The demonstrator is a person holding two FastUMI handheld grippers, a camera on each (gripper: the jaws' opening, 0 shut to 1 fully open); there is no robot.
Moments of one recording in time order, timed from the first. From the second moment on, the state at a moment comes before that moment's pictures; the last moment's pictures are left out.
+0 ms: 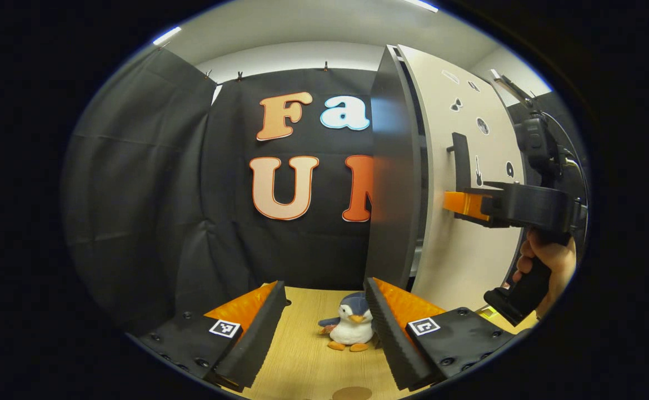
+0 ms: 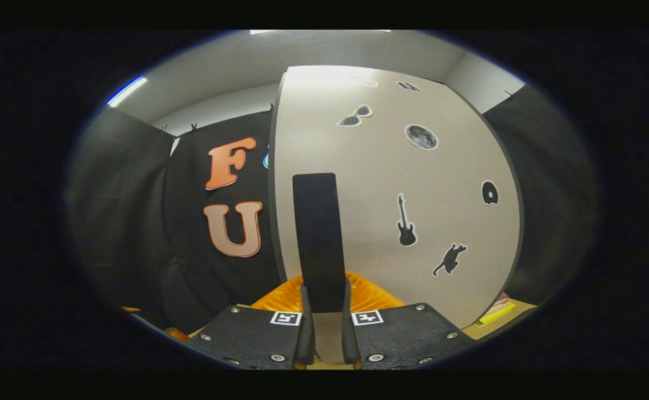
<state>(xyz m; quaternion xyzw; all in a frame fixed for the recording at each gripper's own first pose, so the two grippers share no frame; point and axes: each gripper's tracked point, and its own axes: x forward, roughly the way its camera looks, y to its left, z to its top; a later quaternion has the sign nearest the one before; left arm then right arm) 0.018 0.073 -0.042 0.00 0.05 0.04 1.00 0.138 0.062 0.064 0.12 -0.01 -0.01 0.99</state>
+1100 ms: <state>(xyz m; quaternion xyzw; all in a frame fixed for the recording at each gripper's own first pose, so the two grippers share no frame) 0.036 -0.029 -0.022 0.00 0.01 -0.08 1.00 -0.024 -0.016 0.057 0.16 -0.01 0.03 0.99</state>
